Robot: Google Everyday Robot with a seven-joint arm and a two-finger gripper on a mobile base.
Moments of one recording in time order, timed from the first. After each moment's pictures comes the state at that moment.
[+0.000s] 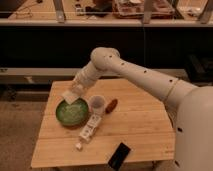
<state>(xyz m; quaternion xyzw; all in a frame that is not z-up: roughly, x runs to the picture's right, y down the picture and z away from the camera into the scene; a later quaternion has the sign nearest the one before) -0.160 -0.004 0.732 -0.05 -0.43 -0.45 0.78</state>
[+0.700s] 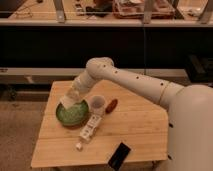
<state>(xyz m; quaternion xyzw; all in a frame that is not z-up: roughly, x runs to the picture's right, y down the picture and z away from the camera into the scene) -0.176 0.025 0.766 -0.06 -0.42 -0.44 0.79</state>
